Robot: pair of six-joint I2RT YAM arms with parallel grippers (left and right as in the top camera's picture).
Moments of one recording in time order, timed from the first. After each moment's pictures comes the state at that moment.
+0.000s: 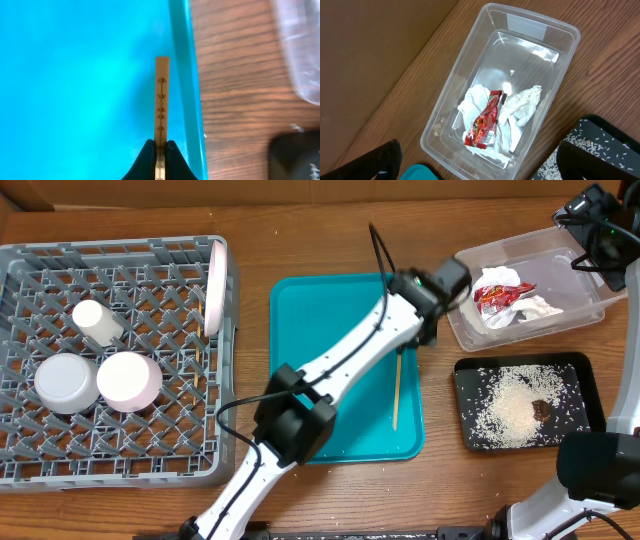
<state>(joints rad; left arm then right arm) -0.78 2.47 2.44 -1.32 -0.14 -0.65 -0.19 1.84 2.11 -1.24 0.14 0.69</state>
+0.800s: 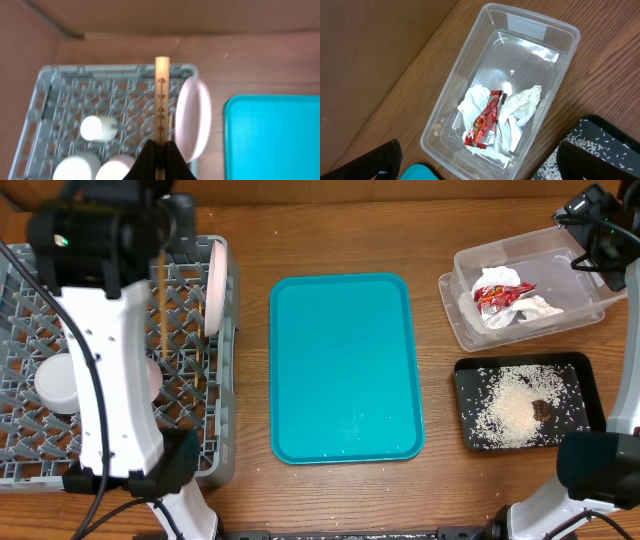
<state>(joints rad) -0.08 1.94 2.68 -1.60 -0.25 -0.04 -0.19 1.84 2.11 -1.24 0.14 0.69</state>
